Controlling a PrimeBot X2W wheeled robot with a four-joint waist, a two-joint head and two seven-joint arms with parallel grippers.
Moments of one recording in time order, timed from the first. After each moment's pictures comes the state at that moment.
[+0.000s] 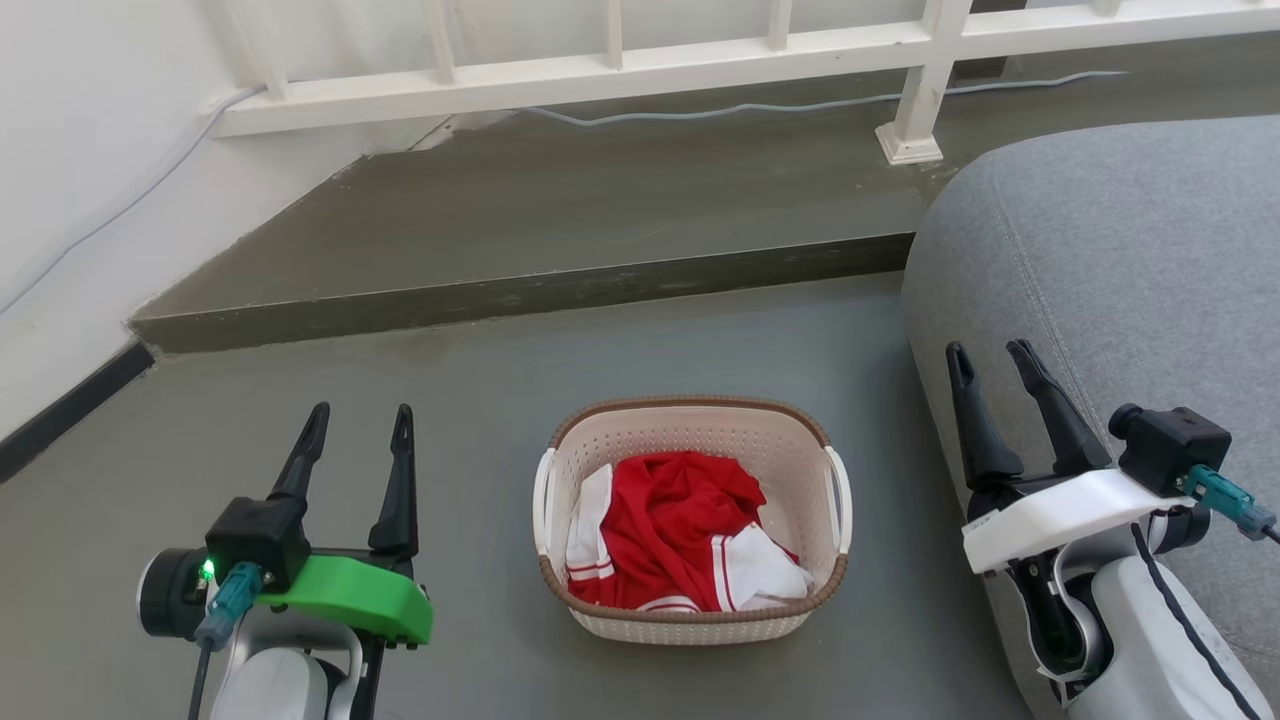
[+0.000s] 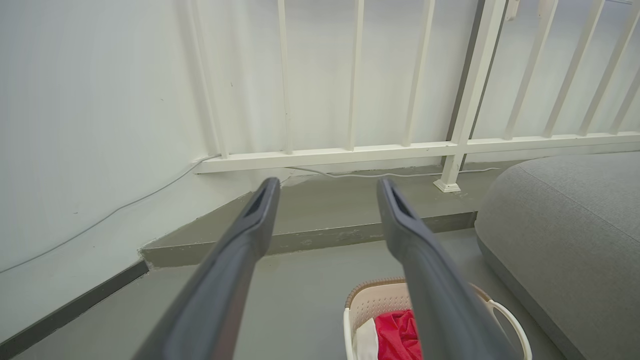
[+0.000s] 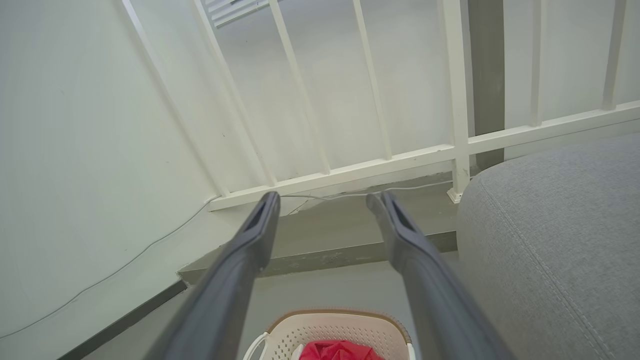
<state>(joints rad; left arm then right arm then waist) -0.11 0.05 -0.19 0.19 -0.23 -0.03 -0.25 -0.12 -0.13 0.21 0.23 0.43 0.07 -0.25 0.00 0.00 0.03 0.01</state>
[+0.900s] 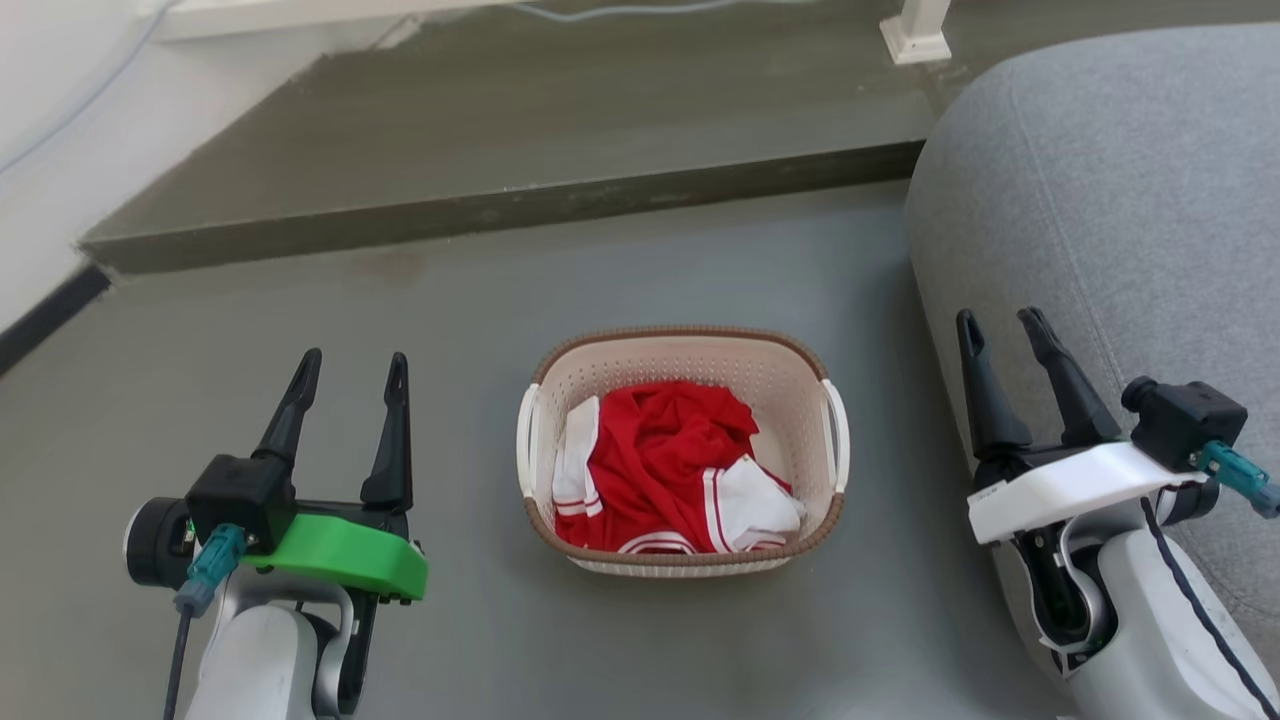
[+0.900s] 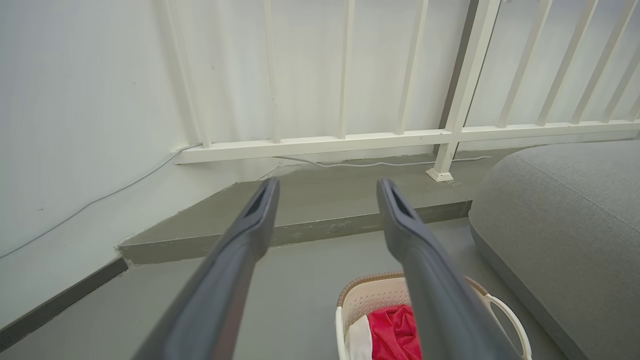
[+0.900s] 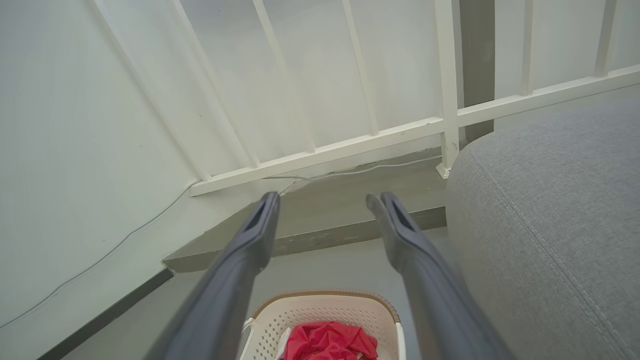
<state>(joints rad) -0.16 0.05 -0.17 0.16 -0.22 -0.06 -0.25 -0.15 -0.12 0.17 0.22 0.41 0.08 -0.25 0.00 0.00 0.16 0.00</state>
